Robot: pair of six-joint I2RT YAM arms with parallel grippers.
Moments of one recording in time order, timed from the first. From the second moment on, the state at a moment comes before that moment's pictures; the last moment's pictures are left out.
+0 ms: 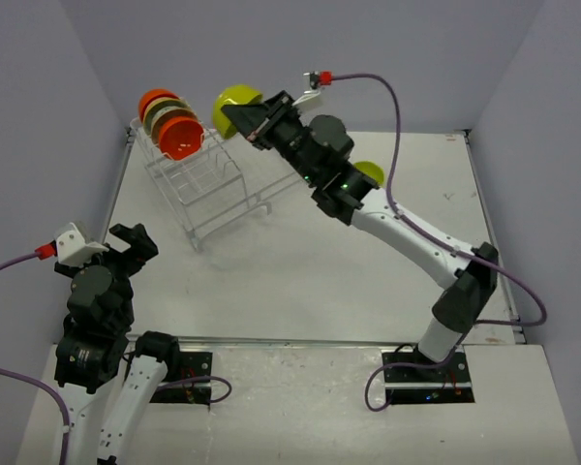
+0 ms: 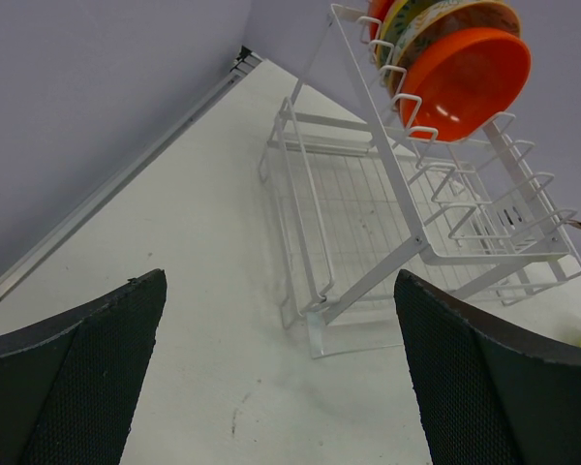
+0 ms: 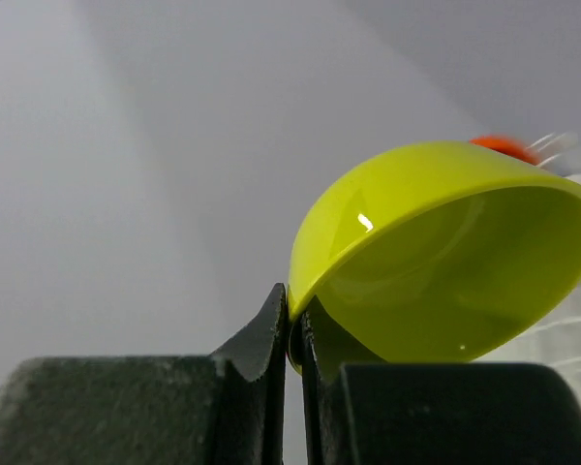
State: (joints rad) left arm -0.19 0.31 0.84 -0.66 -0.56 -0.45; right arm 0.88 1.75 1.74 0.32 0.11 1.08
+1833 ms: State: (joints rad) left arm -0.19 0.60 1.05 -0.70 -0.44 -0.40; right arm 0.36 2.12 2.13 -0.98 0.27 -0.02
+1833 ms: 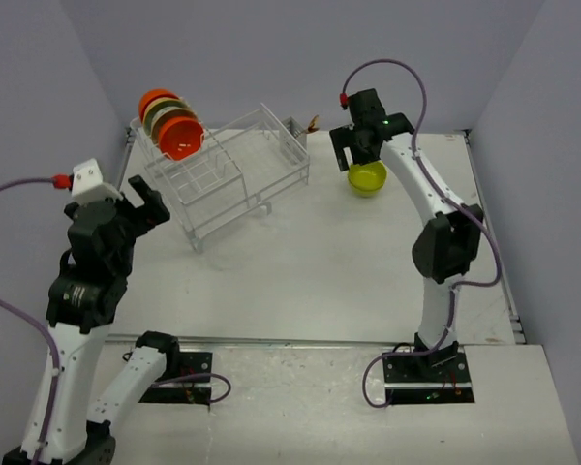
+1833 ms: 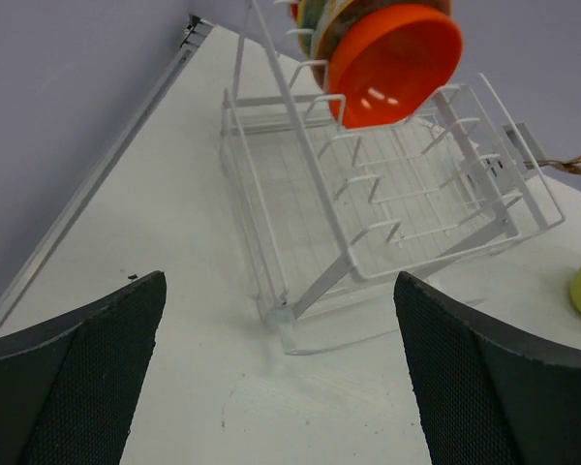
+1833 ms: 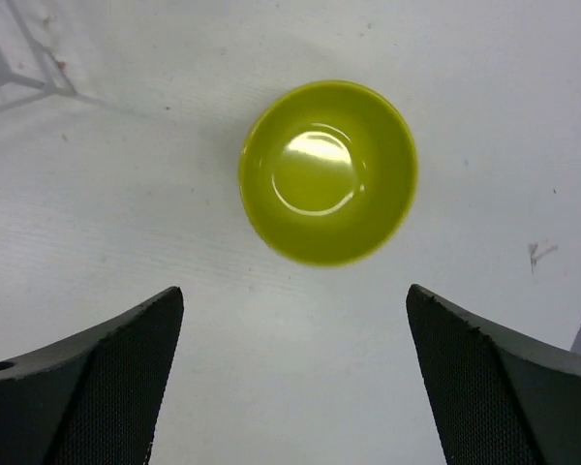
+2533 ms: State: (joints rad) left arm -0.46 1.75 2.12 -1.04 -0.83 -0.17; right arm 0.36 0.97 0.97 -0.53 0.03 0.31
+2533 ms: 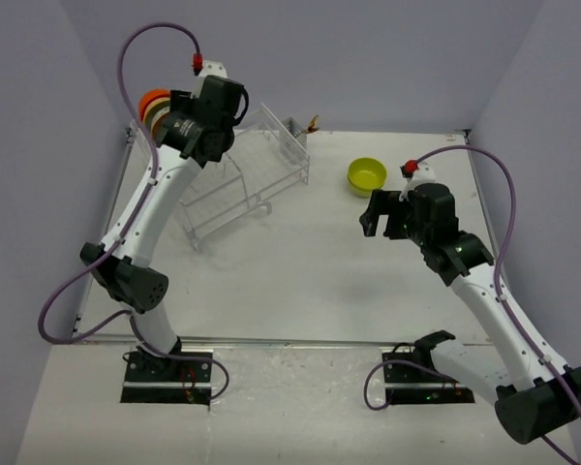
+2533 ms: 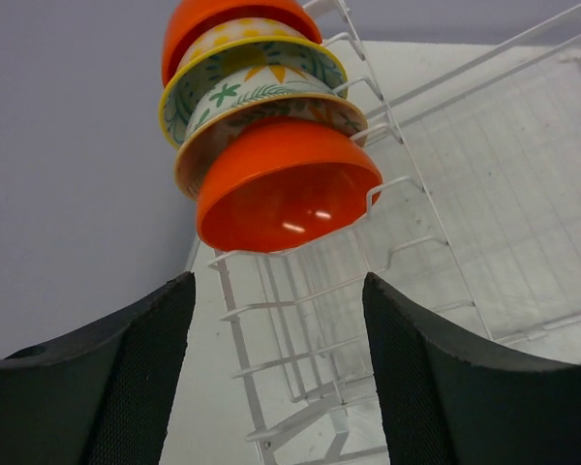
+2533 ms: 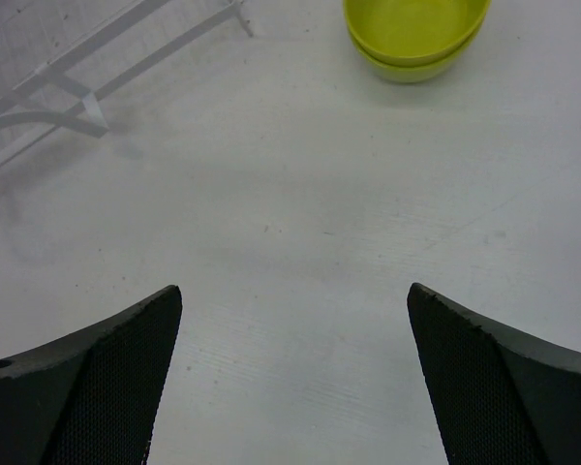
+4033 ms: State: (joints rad) left arm -0.31 1.71 1.74 -0.54 -0.80 0.37; right arm 0.36 0.93 0.94 -0.49 -0.02 0.29
